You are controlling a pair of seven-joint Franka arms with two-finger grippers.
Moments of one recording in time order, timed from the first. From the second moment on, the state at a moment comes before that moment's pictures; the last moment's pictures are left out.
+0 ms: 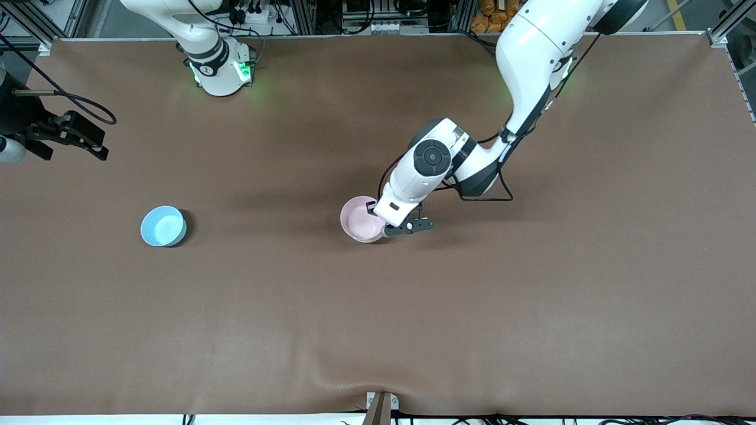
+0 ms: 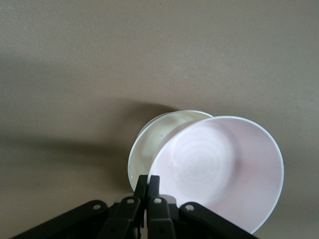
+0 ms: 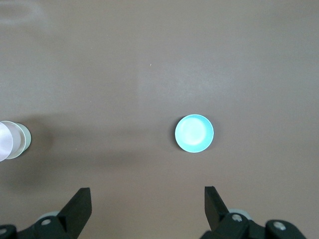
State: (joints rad) left arm -0.45 0.69 -0.35 -1.62 -0.02 2.43 -0.92; right arm 0.03 -0.01 0.03 -1.51 -0.01 1.54 0.07
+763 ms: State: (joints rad) left arm -0.45 0.69 -0.35 -1.64 -0.02 2.43 -0.92; right arm 0.03 -0.01 0.03 -1.51 -0.01 1.54 0.07
